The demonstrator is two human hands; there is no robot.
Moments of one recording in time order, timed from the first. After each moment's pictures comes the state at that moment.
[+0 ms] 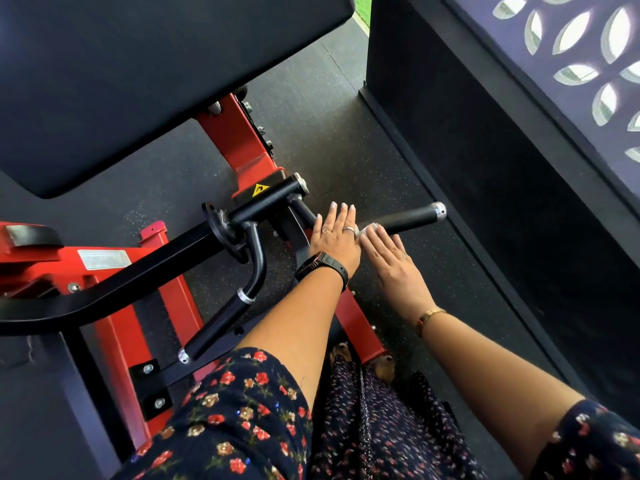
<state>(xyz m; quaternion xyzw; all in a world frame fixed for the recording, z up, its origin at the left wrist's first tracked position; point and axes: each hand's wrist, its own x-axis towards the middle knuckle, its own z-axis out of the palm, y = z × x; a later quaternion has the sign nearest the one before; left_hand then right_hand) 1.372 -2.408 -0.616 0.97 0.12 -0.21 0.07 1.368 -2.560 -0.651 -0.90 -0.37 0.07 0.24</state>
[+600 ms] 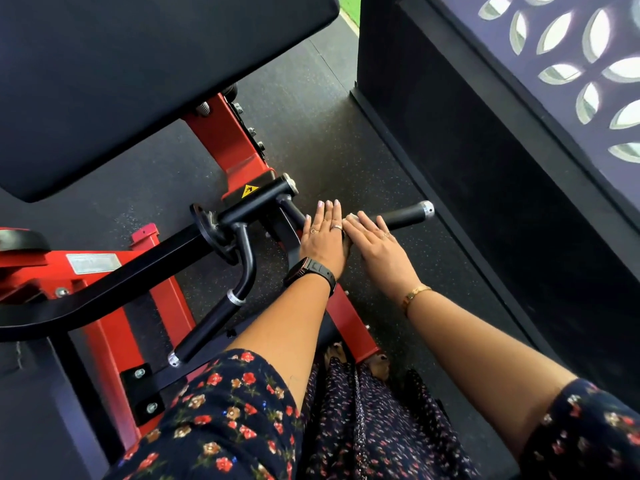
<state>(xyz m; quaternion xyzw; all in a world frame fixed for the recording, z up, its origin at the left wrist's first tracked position) 1.372 -2.406 -0.620 0.97 0.12 -0.20 0.11 1.393 -2.542 -0.625 -0.90 -0.36 0.09 0.23</state>
